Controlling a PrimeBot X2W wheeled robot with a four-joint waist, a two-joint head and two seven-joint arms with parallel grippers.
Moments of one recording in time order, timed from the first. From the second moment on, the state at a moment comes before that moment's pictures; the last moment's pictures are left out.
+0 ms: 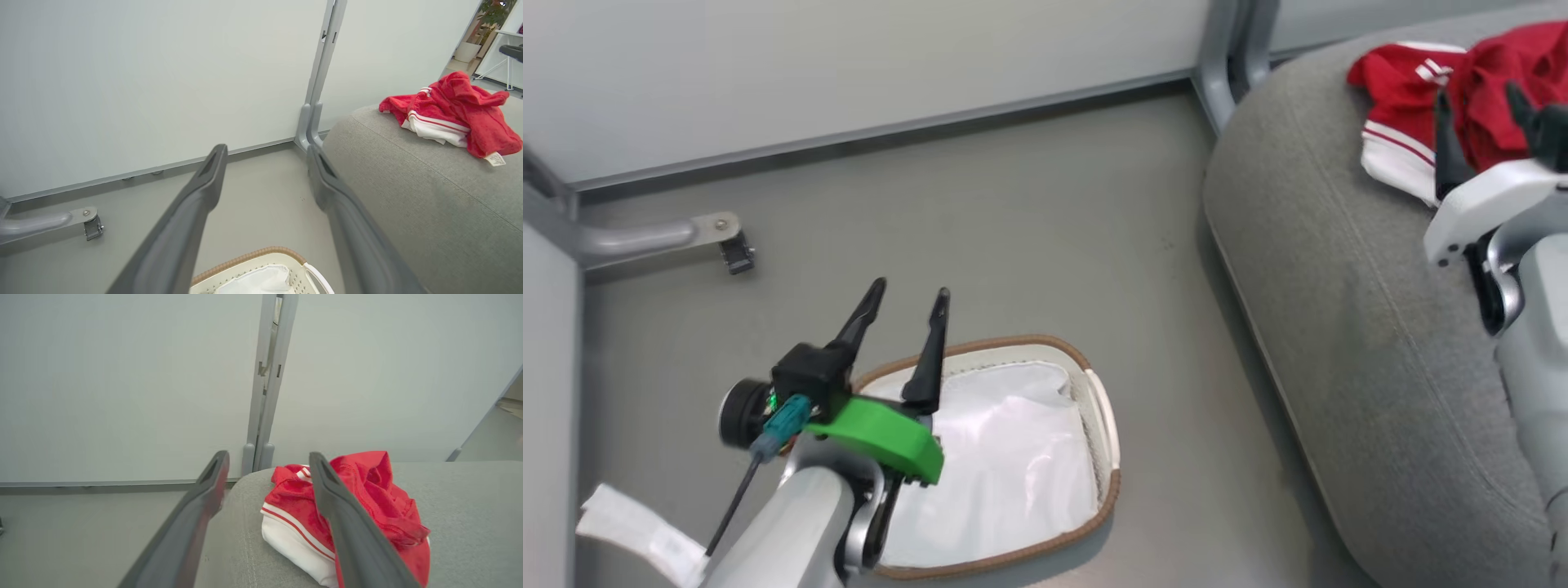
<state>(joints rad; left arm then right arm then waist) -0.39 0.24 -0.59 0.33 -0.54 0.06 -0.26 -0.85 -0.30 0.03 0.89 0.15 0.13 -0.26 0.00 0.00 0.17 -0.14</state>
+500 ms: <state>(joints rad) -0.07 0.21 -0.31 0.25 -0.49 0.08 -0.26 -0.33 -0.07 -0.09 0.43 0.08 0.13 -0.26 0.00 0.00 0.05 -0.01</state>
